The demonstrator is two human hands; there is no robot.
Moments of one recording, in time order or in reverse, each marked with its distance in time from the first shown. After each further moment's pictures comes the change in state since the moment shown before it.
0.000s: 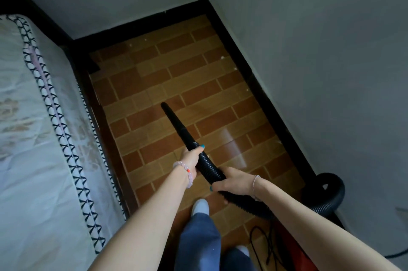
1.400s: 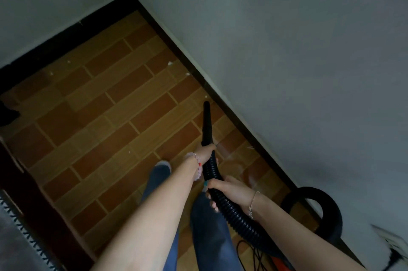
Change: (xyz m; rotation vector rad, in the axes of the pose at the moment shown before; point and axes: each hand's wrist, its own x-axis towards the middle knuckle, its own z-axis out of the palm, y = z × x) left_hand 0.100 0.078 0.266 0.781 -0.236 -0.123; right_hand 0.035 0.032 -0.211 0.878 0.008 0.007
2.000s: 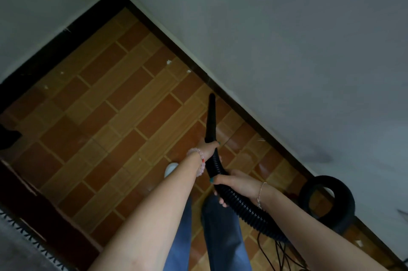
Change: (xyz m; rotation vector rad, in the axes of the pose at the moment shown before) left_hand 0.039 0.016 -0.051 0.214 -0.063 -0.047; right_hand 0.037 -0.040 0.025 -0.029 -0.007 0.038
